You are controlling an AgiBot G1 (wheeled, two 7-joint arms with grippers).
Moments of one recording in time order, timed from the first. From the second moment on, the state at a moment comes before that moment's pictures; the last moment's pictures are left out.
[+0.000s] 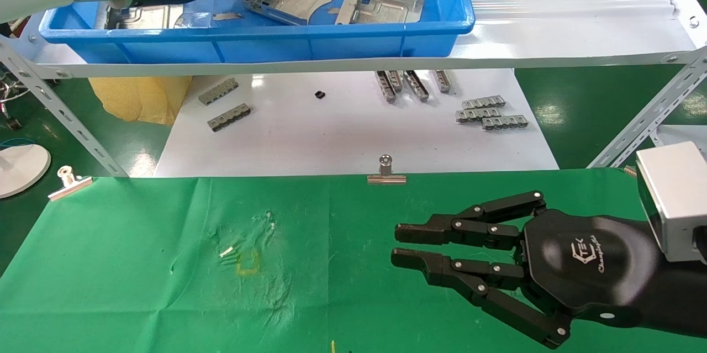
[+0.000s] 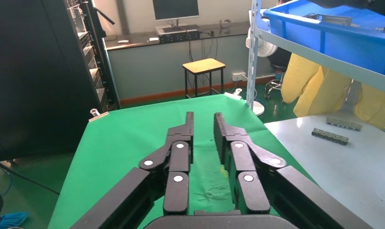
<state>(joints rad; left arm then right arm) -2.09 1.28 0.59 -0.02 1.37 0.92 -0.13 1.09 -0.58 -0.37 1.26 -0.67 -1.46 0.14</state>
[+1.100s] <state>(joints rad) -2.09 1.31 0.61 -0.01 1.40 0.87 -0.14 1.09 -0.58 -0.37 1.26 -0.67 -1.46 0.14</state>
